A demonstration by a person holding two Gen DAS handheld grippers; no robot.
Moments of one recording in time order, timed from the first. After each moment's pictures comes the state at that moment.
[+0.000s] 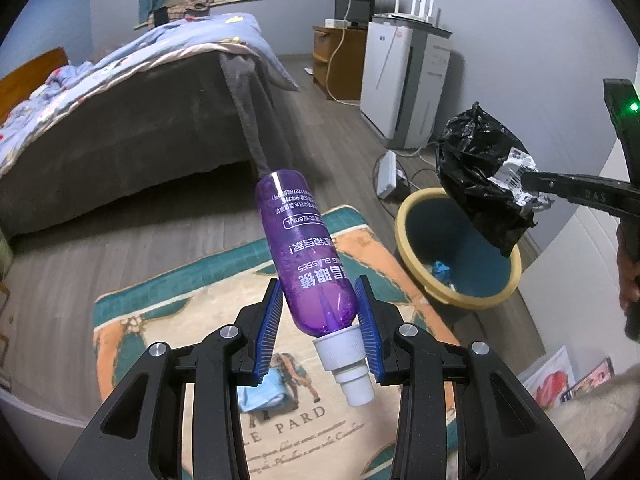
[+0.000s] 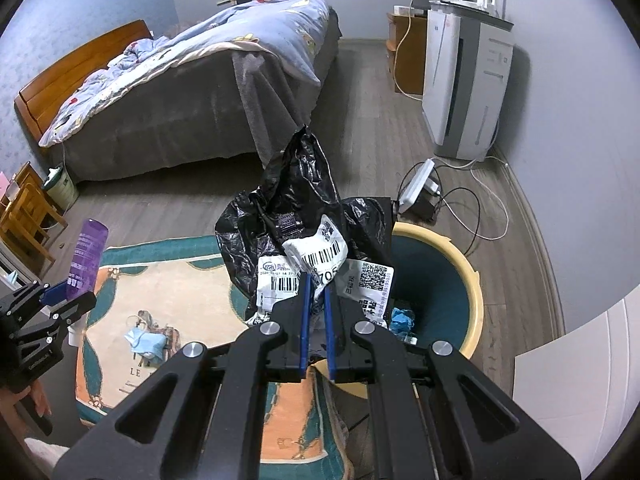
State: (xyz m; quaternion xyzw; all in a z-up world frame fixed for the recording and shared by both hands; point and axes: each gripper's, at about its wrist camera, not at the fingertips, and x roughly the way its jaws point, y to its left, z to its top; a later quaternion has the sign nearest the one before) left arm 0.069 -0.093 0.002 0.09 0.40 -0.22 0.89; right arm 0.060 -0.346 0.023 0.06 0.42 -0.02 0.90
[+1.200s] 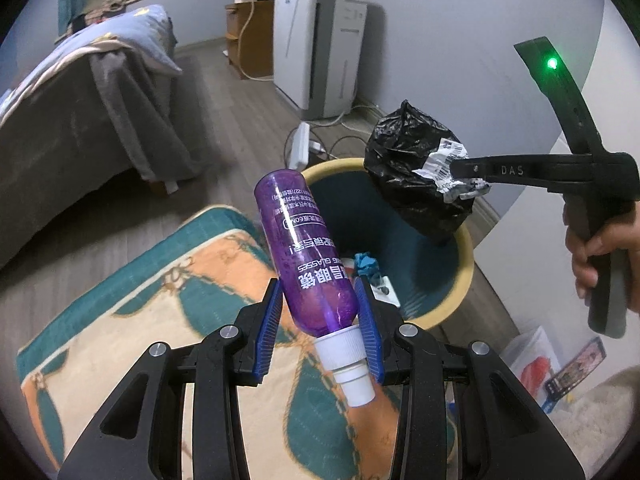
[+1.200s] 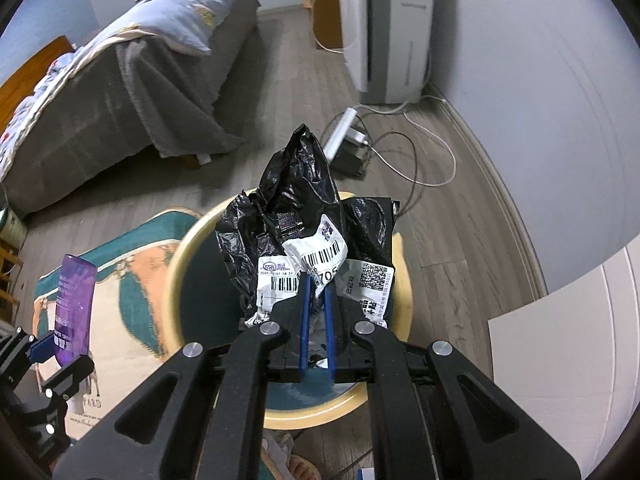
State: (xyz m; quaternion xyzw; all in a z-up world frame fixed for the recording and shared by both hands) left arm 0.095 -0.236 -0.057 0.13 0.42 -0.34 0.83; right arm 0.075 -0.464 -0.061 0.12 0.47 -0.13 0.86
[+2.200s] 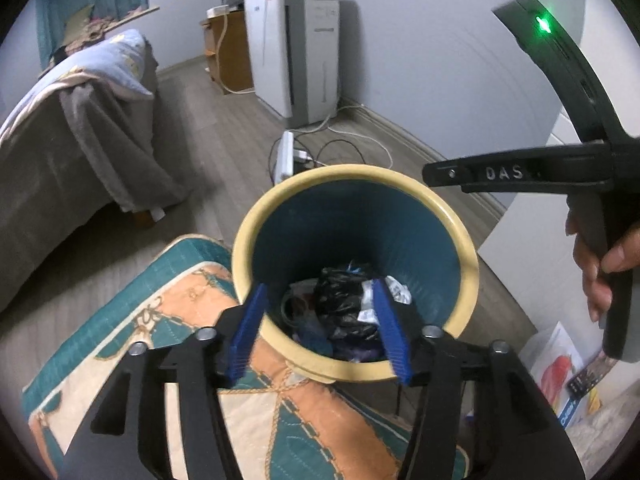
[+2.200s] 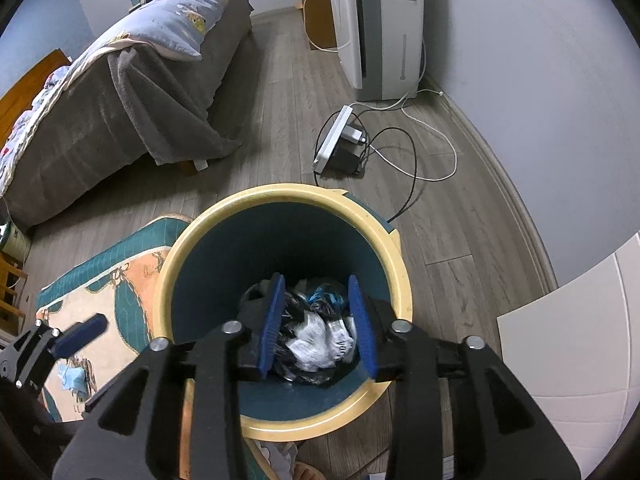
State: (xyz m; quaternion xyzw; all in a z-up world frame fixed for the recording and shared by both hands) left arm 0.098 -0.284 -0.072 0.17 0.39 -0.34 0.84; right arm 0.078 -0.470 -0.065 0.14 0.46 -0.13 0.87
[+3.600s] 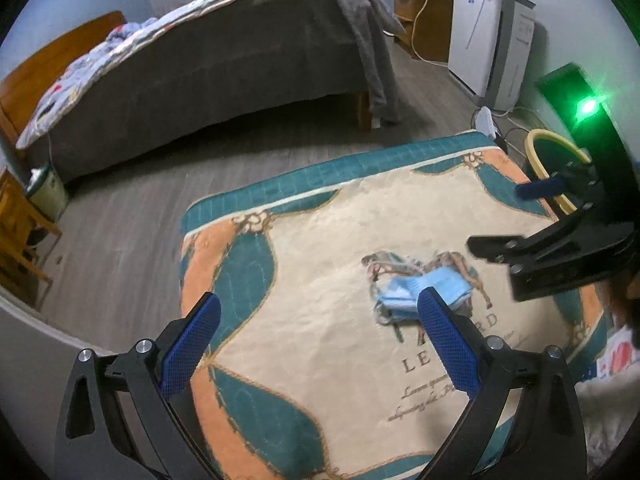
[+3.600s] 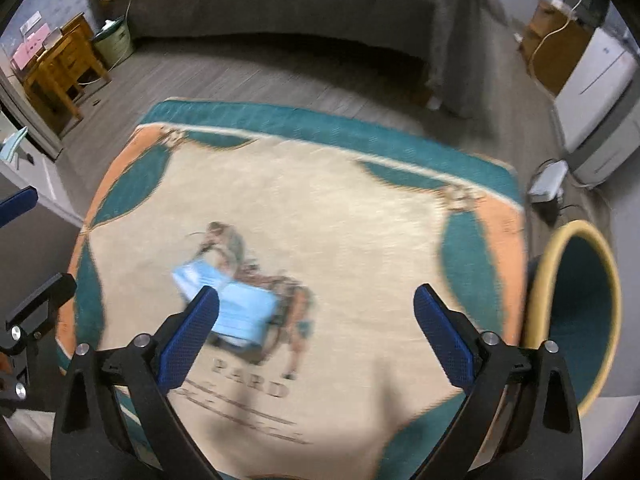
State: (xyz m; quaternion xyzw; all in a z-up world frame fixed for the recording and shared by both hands) left arm 0.071 0.073 -0.077 0.11 0.45 -0.09 0.88; right arm 0.133 -0.087 -0.121 -0.06 0.56 0.13 0.81
